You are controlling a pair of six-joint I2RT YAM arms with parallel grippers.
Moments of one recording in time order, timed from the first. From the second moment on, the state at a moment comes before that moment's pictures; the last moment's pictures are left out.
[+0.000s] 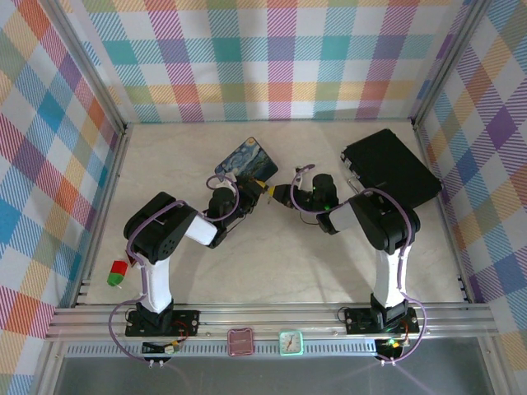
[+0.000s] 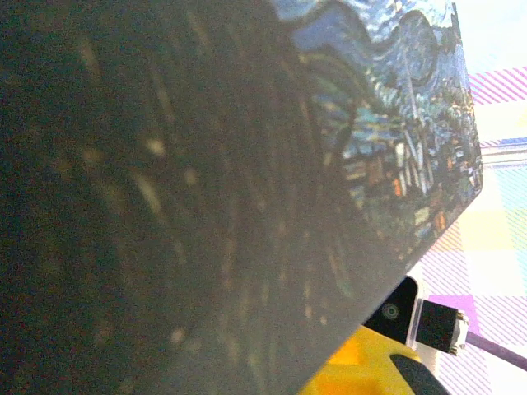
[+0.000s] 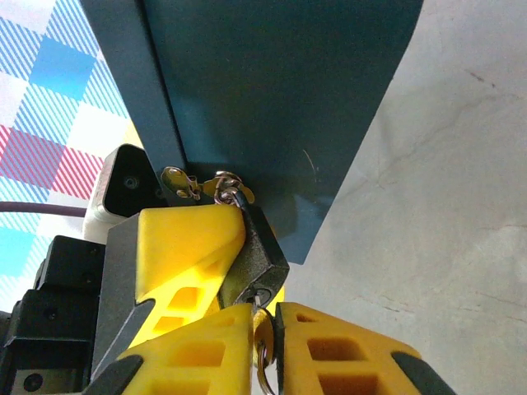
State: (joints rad) left arm -0.55 1.95 0.69 1.10 0.14 -1.37; right arm 0.48 1.99 0.79 0.97 -0.64 0.93
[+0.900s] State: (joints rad) left arm -0.52 1.97 0.70 1.23 0.17 -1.25; right arm 0.51 2.01 0.80 1.11 -0.62 1.69
